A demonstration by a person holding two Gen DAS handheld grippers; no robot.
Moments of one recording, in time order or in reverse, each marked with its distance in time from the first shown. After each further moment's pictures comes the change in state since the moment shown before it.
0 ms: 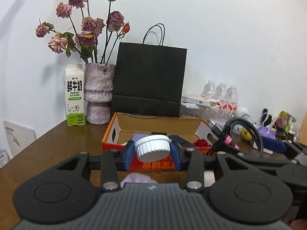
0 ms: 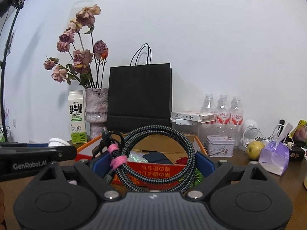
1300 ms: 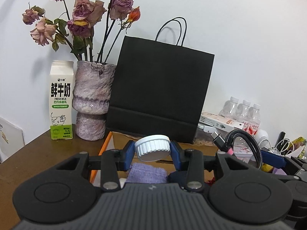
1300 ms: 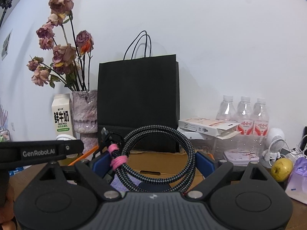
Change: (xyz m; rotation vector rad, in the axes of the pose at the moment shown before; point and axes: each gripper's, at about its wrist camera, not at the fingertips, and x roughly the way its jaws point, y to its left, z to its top) left arm 0.130 0.022 0.053 -0.087 -0.004 0.015; right arm 0.137 -0.015 0.046 0.004 0.032 0.051
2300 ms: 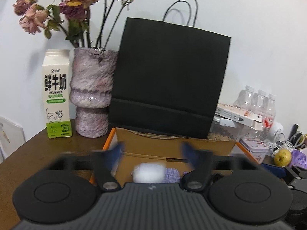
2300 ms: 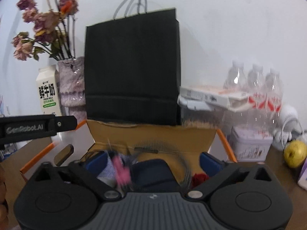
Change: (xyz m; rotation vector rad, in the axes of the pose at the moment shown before) left arm 0.053 0.007 -0.001 0.014 0.067 0.050; right arm 0.068 -0.011 -0.017 0.027 0.199 -0.003
